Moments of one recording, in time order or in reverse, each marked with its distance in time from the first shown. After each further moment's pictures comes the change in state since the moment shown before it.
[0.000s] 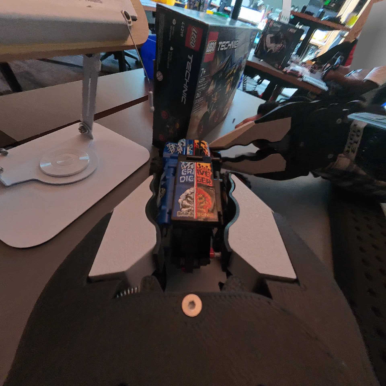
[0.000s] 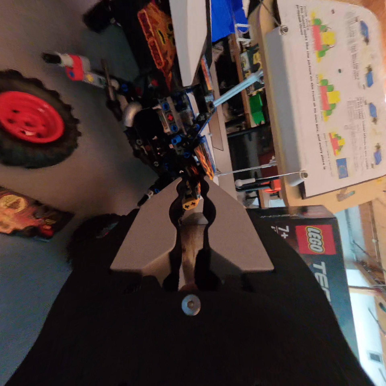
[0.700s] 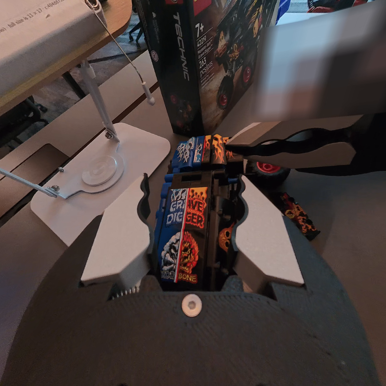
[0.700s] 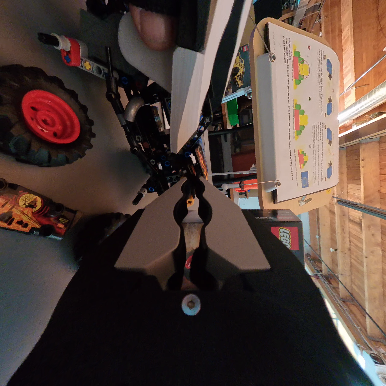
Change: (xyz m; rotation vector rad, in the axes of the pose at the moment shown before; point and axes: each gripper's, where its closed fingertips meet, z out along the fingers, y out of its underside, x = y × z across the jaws) left arm -0.002 0.010 0.024 -0.183 -0.226 0.290; right arm -0.002 -0.014 -0.012 -0.032 0.126 -0.151
